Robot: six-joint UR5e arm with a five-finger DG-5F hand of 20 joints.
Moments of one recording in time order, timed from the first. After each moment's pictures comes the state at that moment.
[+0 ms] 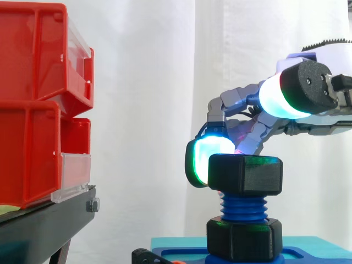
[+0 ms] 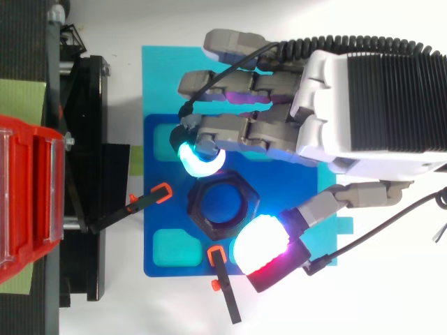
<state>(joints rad) 0.15 -2.12 -1.35 -2.79 -1.49 -1.23</state>
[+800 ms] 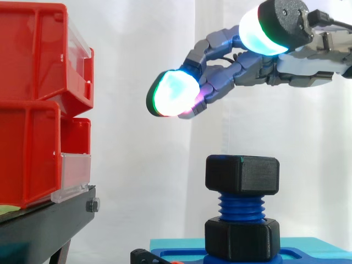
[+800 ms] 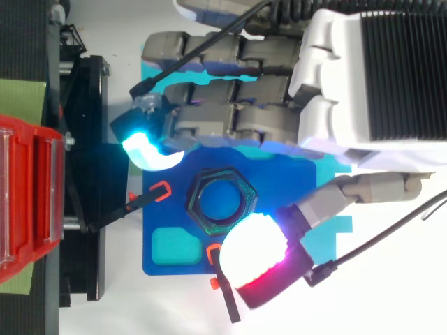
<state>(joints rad) 0.13 -2.12 -1.22 -2.86 -1.55 -1.30</state>
